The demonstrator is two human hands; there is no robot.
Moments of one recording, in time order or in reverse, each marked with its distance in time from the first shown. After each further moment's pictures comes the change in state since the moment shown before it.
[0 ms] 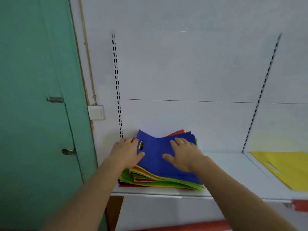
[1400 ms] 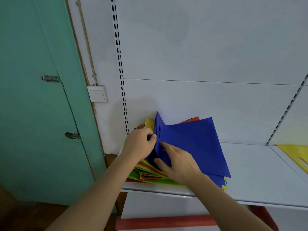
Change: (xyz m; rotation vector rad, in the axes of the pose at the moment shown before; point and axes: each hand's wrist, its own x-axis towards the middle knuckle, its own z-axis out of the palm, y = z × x) left_hand 0.023 0.020 0.029 -0.517 0.233 -0.053; right_hand 0.027 -0.042 0.088 0.362 0.269 -0.207
